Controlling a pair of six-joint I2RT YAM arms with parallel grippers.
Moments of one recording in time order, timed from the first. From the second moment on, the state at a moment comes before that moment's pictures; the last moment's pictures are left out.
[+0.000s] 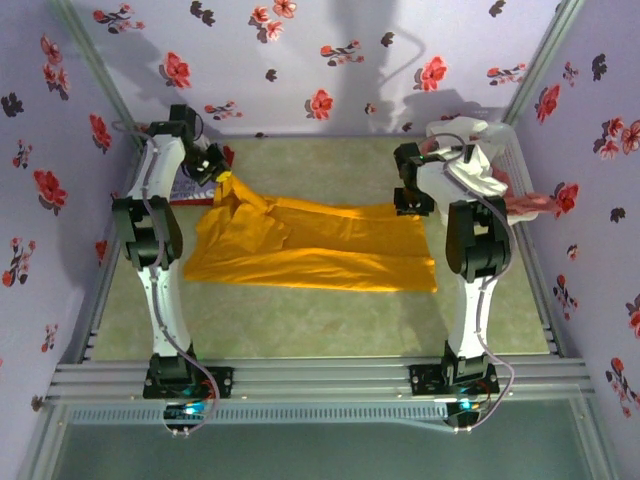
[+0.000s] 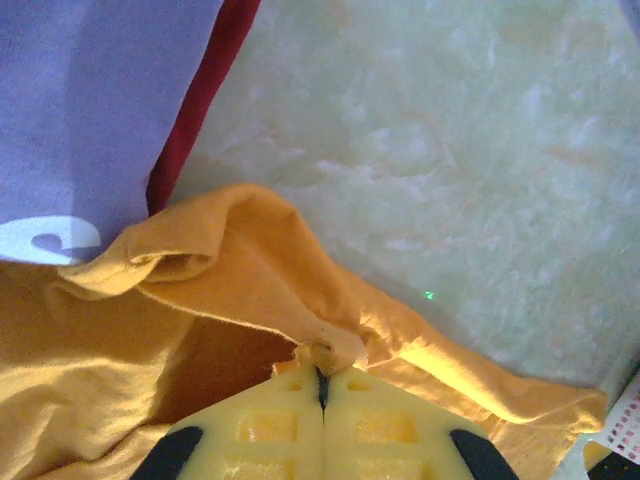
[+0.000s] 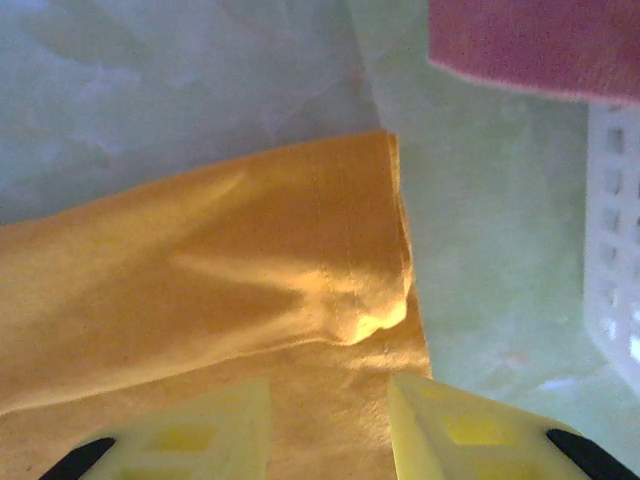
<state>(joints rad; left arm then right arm) -0.01 2.26 2.16 -1.11 0.39 -0.60 0.22 2.10 1.65 -0.94 0.19 0.31</state>
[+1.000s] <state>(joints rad) -0.01 2.26 2.16 -1.03 0.45 -0.67 0.21 2.21 1.72 -0.92 0.23 0.25</state>
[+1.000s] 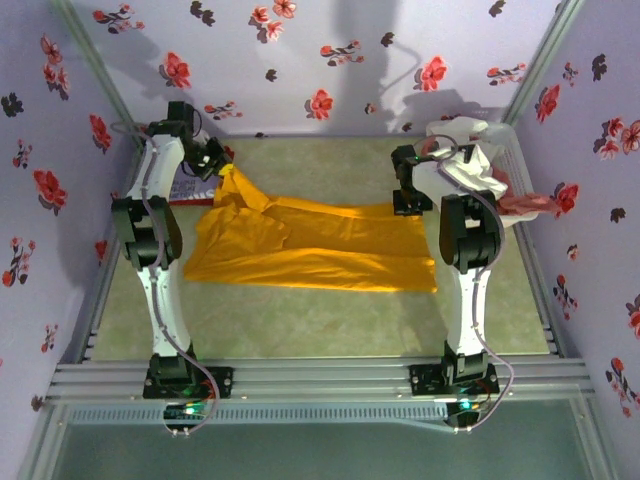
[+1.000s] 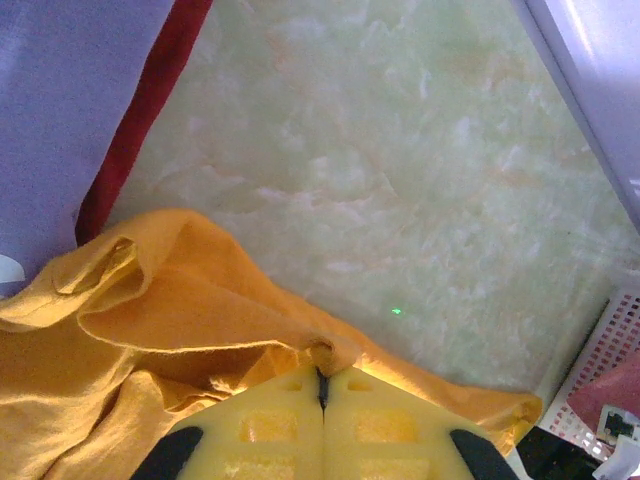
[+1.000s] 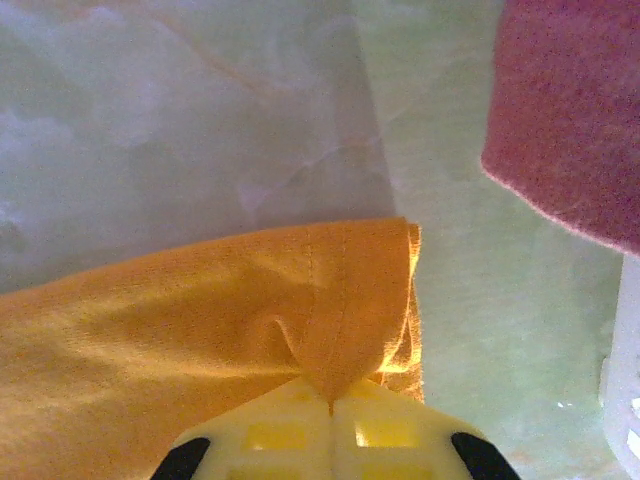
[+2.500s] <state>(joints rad) 0.00 1.75 1.51 -1.09 0.39 -0.64 0.20 1.98 1.48 -1.13 0.15 0.27</state>
